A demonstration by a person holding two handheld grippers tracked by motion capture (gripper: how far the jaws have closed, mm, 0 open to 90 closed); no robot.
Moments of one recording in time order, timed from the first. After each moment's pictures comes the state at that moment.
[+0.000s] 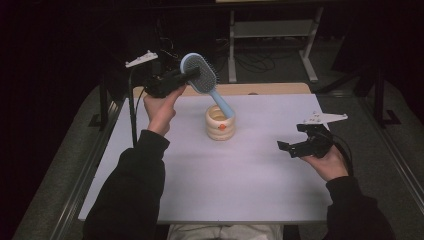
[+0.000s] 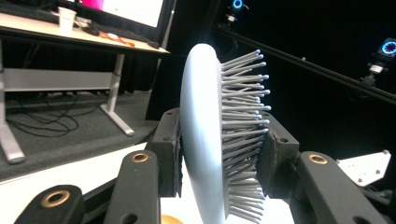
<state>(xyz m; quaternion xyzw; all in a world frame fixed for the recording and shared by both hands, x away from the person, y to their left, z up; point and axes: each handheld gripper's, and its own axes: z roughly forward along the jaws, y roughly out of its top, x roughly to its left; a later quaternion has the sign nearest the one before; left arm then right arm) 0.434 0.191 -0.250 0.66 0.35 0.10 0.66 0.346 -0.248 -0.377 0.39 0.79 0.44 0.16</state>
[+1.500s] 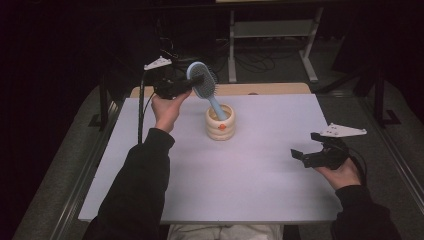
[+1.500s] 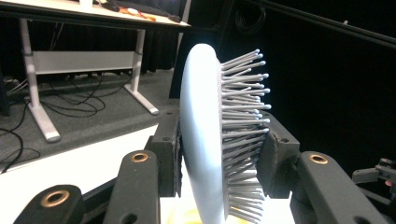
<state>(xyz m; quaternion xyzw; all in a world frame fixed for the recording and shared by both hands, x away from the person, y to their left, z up) 0.469 0.180 -0.290 0.70 0.36 0.12 0.61 0.321 -0.281 -0.396 0.41 0.77 0.46 0.18</state>
